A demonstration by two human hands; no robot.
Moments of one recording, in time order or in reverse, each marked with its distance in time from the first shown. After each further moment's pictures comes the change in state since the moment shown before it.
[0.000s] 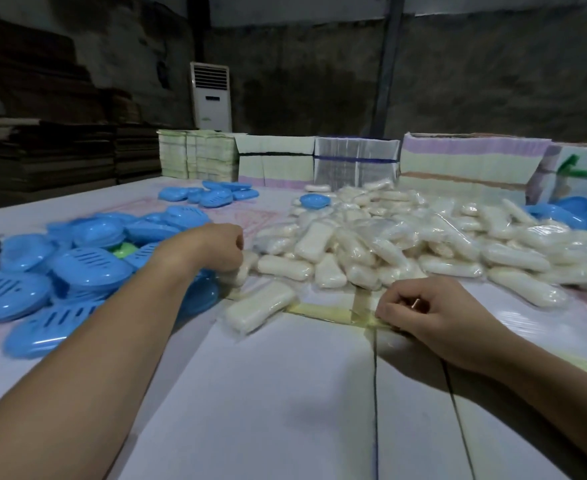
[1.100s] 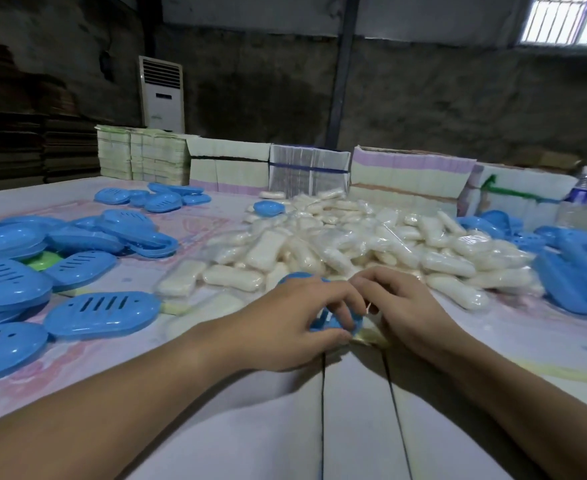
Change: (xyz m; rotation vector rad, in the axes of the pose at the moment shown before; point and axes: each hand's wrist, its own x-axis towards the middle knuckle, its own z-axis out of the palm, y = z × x) left_hand -0.082 0.113 0.054 -0.503 0.198 1.056; right_hand 0.004 0.010 -0.012 0.135 0.210 0.150
